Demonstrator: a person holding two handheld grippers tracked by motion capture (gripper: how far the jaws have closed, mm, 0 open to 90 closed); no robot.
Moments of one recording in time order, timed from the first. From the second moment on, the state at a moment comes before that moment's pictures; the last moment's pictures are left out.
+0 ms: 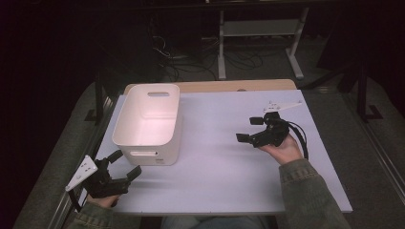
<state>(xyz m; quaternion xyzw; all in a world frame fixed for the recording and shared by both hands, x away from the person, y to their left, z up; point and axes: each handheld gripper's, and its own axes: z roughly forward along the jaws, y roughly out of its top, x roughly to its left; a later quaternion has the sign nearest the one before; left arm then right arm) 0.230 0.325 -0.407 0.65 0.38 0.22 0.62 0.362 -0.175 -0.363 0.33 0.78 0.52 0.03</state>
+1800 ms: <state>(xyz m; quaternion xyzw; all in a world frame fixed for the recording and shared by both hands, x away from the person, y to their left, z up) 0.229 0.326 -0.407 0.66 0.37 0.22 0.62 0.311 -0.239 -0.399 0.38 0.75 0.54 0.08</state>
